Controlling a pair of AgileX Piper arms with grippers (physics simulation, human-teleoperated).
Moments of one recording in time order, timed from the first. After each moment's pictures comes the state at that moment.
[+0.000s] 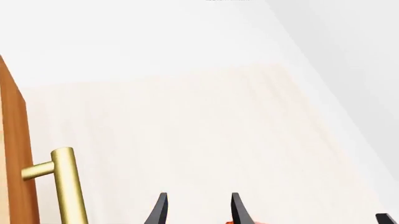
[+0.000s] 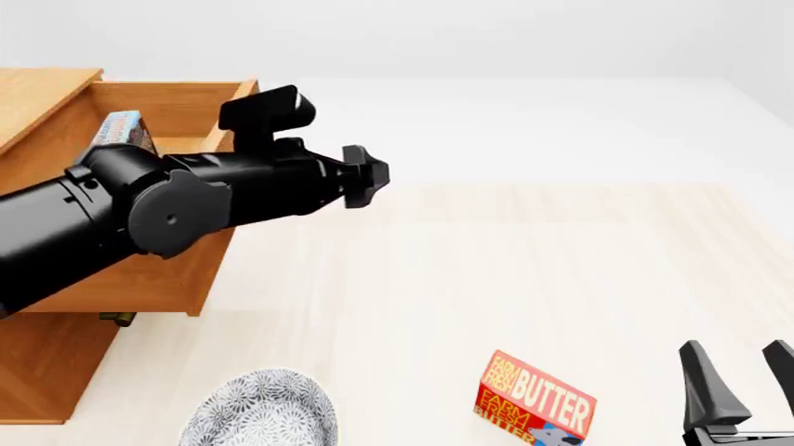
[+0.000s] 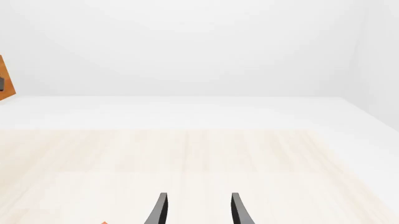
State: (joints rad) left arm -0.62 1.38 -1.17 0.33 -0.43; right arm 0.00 0.01 -0.02 0.02 0.00
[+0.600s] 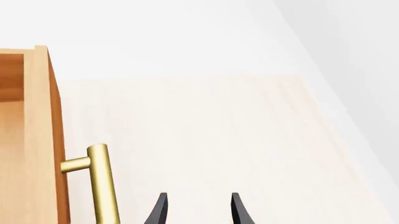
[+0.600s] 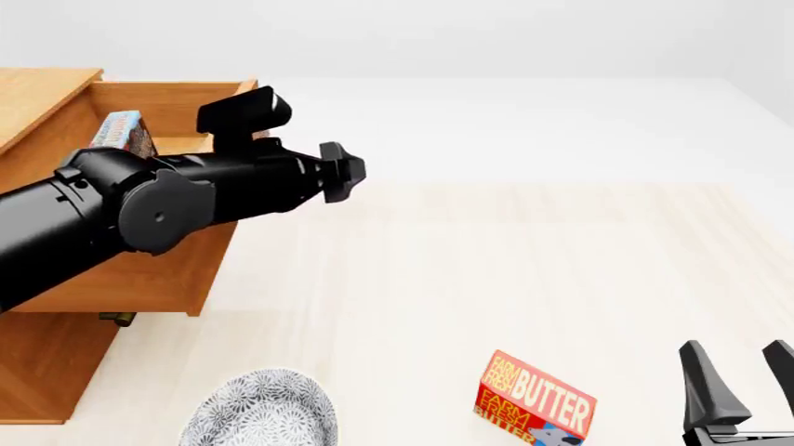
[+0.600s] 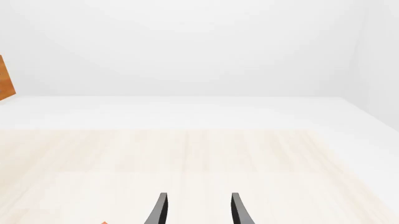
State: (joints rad) left arm -0.55 1.37 -1.14 0.31 -0.44; right arm 0.00 0.01 -0.02 0.02 0.00
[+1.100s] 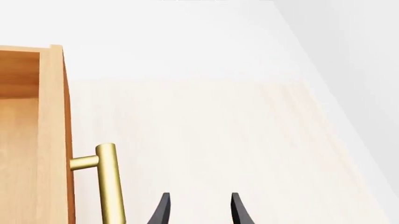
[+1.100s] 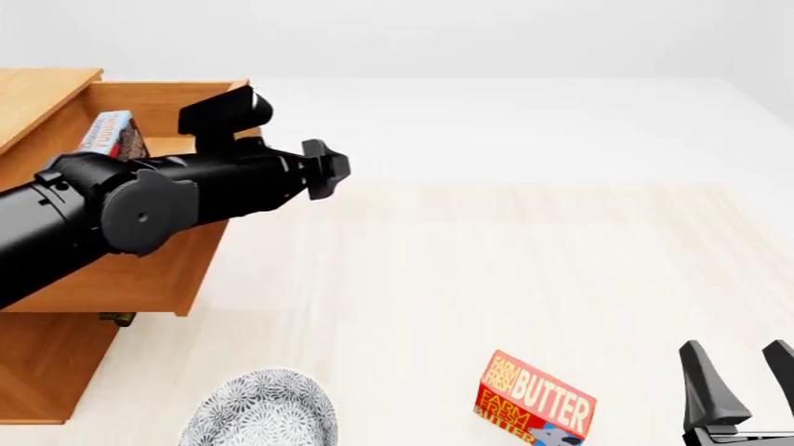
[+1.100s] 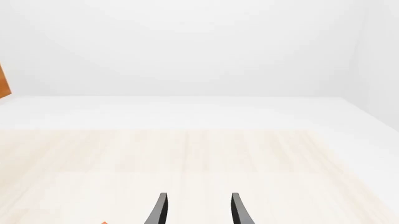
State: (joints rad) left arm -0.51 1.35 -1.11 0.29 -0.41; right arm 0.00 0.01 -0.02 0.02 0.00
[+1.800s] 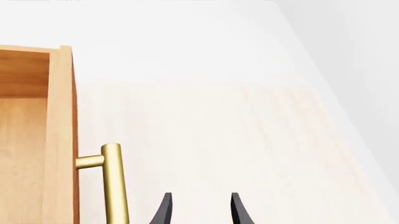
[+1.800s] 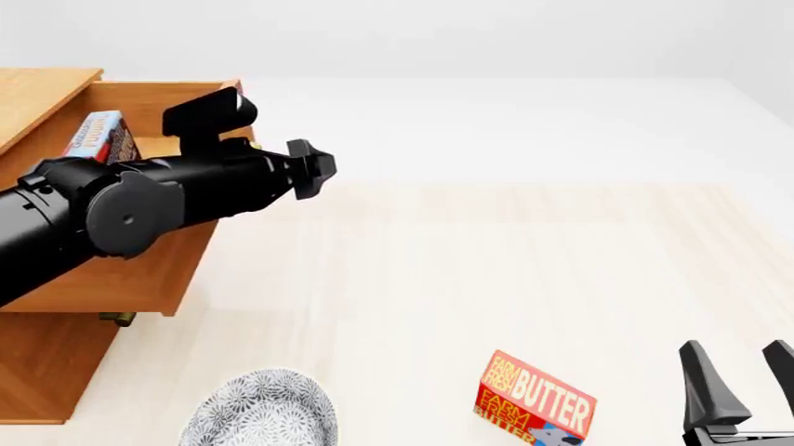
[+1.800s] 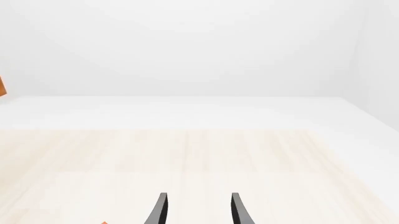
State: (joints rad) left arm -0.47 1.33 -1.08 0.28 -0.38; right arm 0.00 0.01 -0.02 0.02 0.00
